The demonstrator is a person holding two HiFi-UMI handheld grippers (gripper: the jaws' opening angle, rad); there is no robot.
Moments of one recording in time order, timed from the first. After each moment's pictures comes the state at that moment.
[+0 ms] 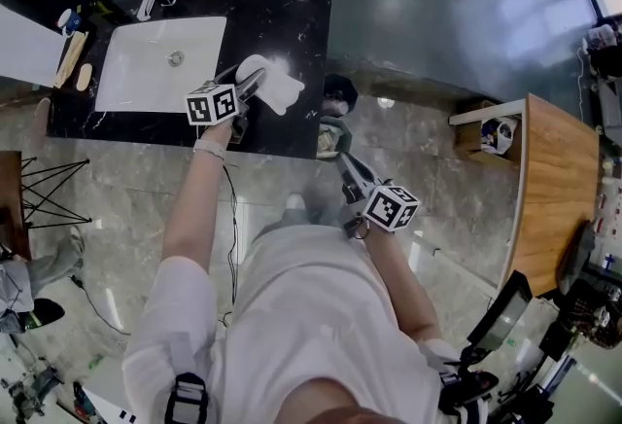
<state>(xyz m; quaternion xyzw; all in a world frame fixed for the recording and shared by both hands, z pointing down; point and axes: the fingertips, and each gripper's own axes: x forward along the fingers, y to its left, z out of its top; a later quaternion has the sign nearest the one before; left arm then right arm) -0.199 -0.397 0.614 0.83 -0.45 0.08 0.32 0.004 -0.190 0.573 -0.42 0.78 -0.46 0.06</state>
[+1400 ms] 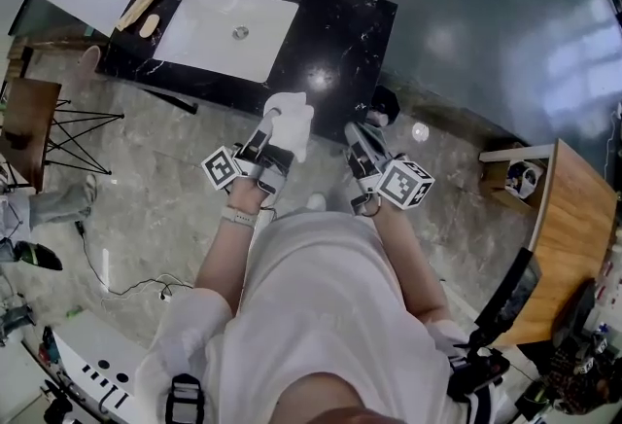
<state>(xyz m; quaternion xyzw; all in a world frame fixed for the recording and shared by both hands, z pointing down) -0.232 -0.186 0.480 0.66 -0.29 -0.46 0.52 -0.091 -0.197 0.496 -0.30 0.84 -0.44 0.11</state>
